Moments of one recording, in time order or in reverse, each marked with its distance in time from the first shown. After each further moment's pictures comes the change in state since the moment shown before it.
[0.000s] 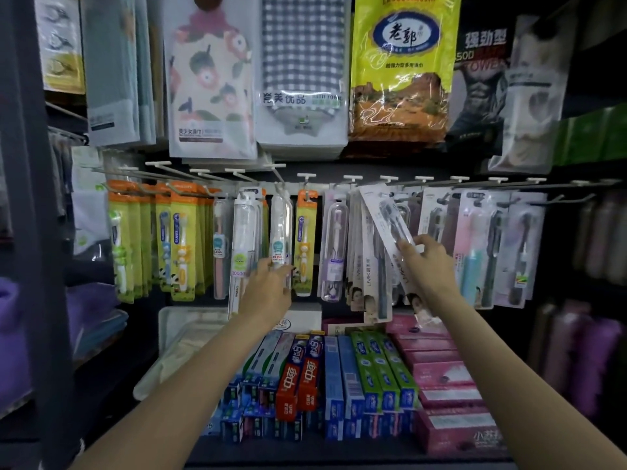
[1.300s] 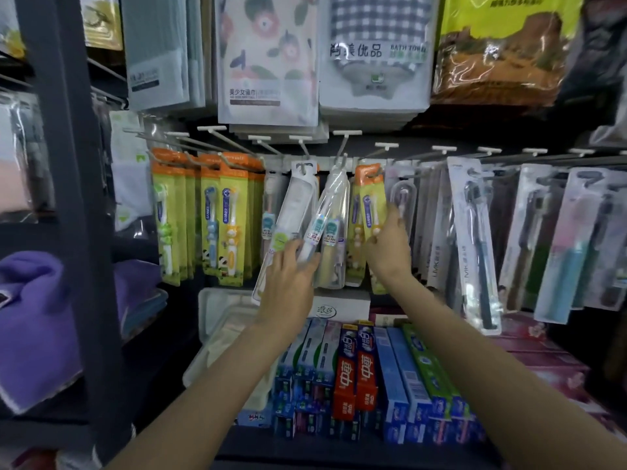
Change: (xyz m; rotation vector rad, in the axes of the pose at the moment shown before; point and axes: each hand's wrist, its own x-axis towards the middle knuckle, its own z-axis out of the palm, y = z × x) left_hand 0.002 -0.073 0.002 0.160 0.234 0.211; right_hand -0.006 -0.064 0.153 -0.015 -0.094 -0.076
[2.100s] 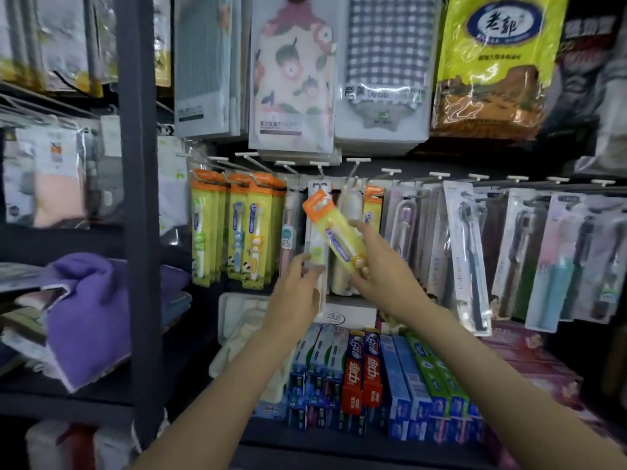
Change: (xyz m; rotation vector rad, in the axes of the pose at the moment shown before) left_hand -0.022 0.001 -0.035 -0.146 -0.027 -0.037; right_hand -0.076 -0.049 -0.049 -0.260 -0.270 -0.527
